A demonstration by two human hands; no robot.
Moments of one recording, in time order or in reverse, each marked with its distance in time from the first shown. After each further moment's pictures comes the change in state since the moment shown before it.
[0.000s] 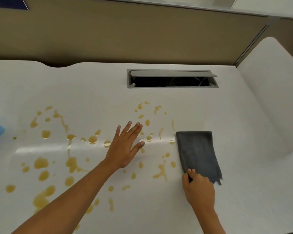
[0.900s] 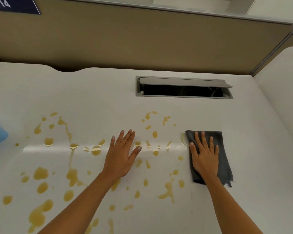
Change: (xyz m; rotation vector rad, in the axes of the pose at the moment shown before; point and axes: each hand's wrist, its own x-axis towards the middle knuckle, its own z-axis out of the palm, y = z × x) left_hand 0.010 -0.027 0.006 -0.004 0.024 -0.272; right_hand 0.166 -0.021 0.031 -0.101 -0.007 -0.258
